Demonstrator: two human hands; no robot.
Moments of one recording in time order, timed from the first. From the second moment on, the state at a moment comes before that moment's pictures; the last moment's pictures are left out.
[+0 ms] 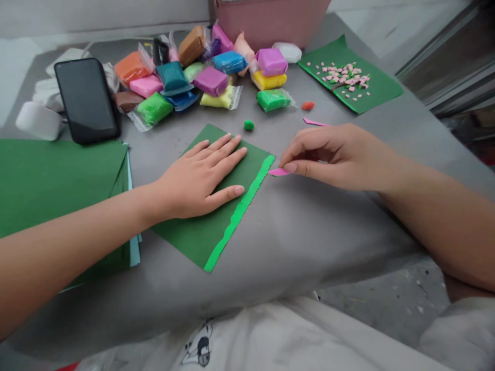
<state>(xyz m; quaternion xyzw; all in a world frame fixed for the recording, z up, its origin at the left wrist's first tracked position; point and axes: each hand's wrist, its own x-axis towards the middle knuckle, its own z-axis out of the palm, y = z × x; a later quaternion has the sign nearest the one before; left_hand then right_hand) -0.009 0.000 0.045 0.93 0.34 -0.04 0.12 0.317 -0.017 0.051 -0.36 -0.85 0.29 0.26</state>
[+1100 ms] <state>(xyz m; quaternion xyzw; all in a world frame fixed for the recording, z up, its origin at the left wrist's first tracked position) -0.002 -0.005 0.052 0.96 0.22 0.10 0.16 0.315 -0.029 0.044 -0.29 -0.93 0.07 0.20</state>
